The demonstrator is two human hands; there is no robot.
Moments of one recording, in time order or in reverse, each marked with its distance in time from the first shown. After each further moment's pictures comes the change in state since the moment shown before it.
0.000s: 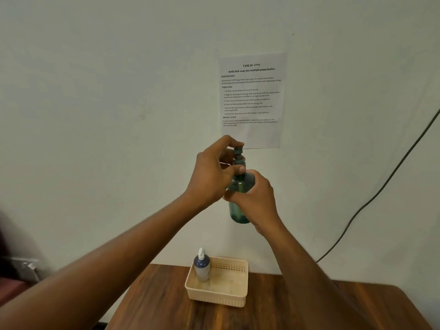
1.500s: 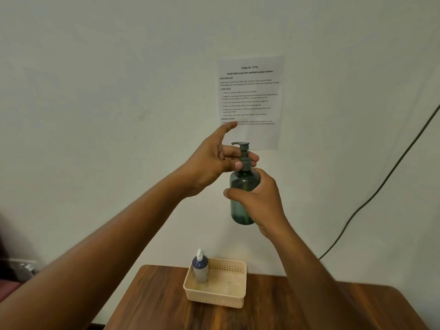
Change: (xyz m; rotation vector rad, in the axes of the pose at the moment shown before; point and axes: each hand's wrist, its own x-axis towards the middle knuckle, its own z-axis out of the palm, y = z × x) left_hand 0.021 0.018 -0.023 -0.372 -0.396 -0.161; right_hand -0.014 -0.016 -0.020 0.114 -0.015 0.015
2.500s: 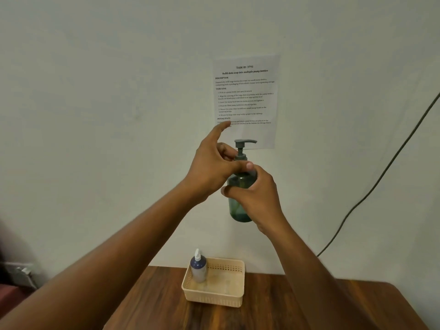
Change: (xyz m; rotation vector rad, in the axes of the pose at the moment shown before) left_hand -0.002 -0.004 0.025 0.169 0.321 0.066; right_hand -0.001 -0.008 -0.005 -0.023 0.019 -0.056
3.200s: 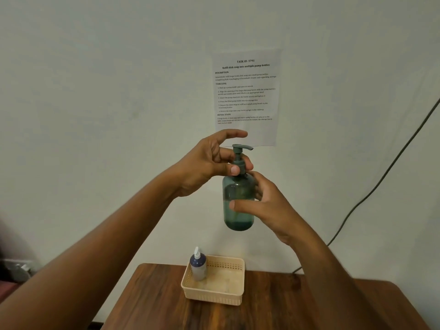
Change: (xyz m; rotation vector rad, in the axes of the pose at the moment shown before) left_hand 0.015 -0.014 -0.030 -0.186 -0.485 -0.016; right_hand -0.006 0.021 -0.028 0.098 -0.373 0.028
